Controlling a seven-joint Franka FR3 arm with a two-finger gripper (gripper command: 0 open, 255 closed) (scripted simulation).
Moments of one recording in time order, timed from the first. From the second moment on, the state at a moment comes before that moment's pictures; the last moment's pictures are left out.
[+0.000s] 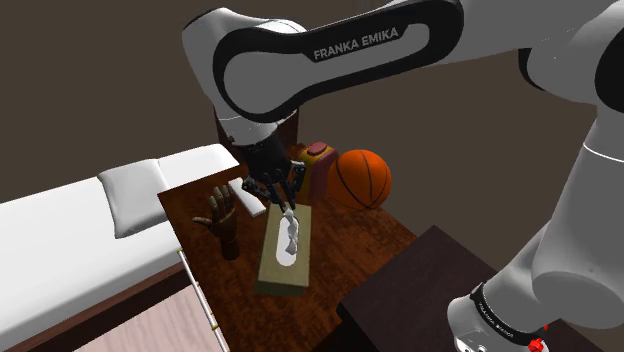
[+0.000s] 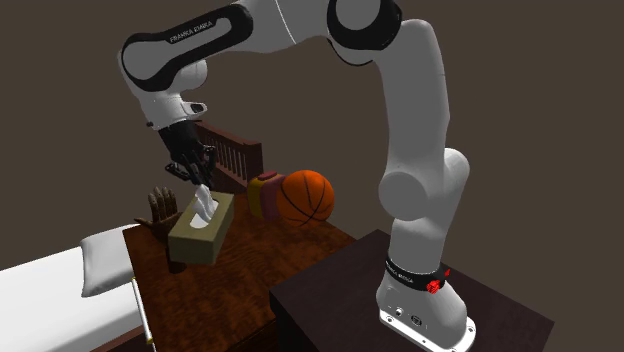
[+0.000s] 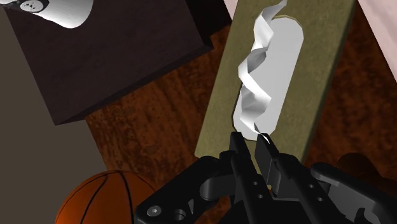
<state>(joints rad) 0.10 0.31 0.63 -1.70 -0.13 1.55 1.29</state>
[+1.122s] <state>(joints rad) 0.11 0.40 0.61 -1.82 -0.18 1.74 1.32</state>
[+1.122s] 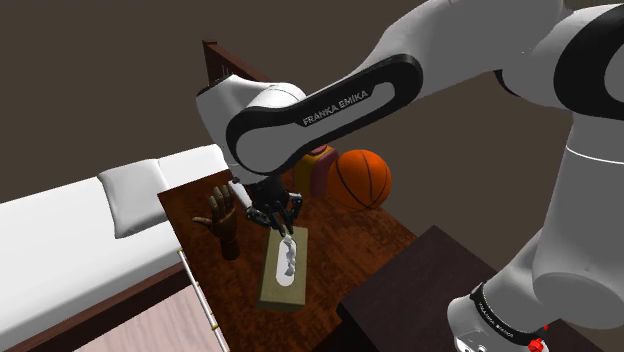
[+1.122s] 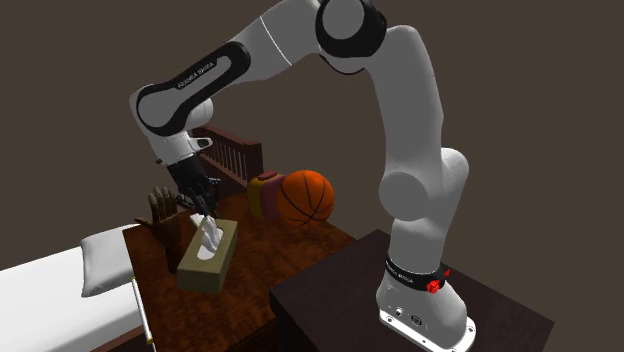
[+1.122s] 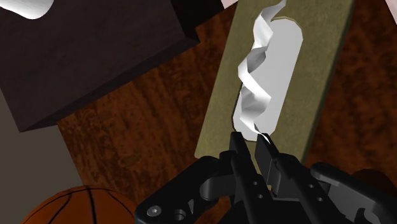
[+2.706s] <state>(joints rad) 0.16 0.58 0.55 -1.88 -0.29 1.96 1.38</state>
